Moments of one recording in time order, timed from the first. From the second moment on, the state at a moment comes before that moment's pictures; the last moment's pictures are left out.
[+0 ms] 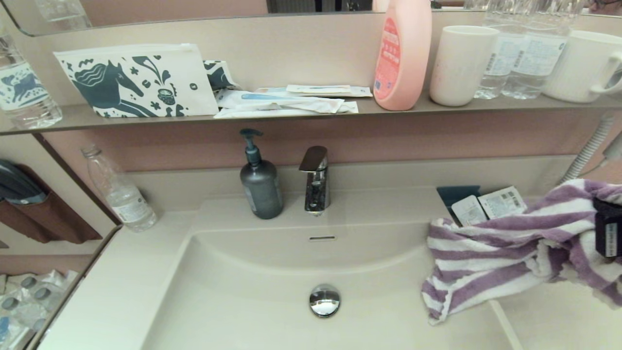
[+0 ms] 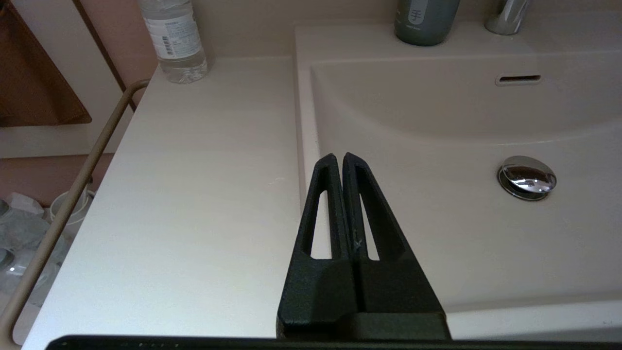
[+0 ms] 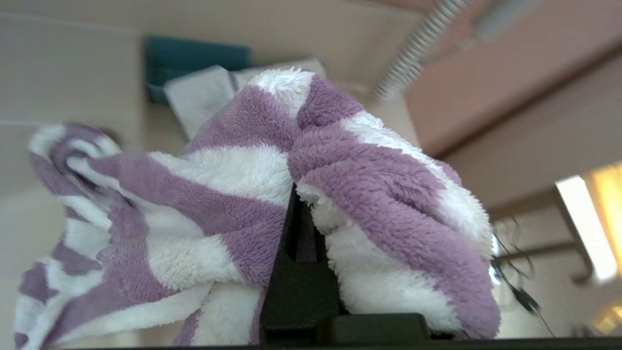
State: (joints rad) left arm -0.01 0.00 0.00 0.00 0.00 0.03; right arm 0.26 1.15 -0.67 -0.22 -0.57 -0.18
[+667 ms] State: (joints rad) left arm -0.01 0.00 0.00 0.00 0.00 0.03; right arm -0.23 1.23 -0.75 -0.04 -0.43 -0.18
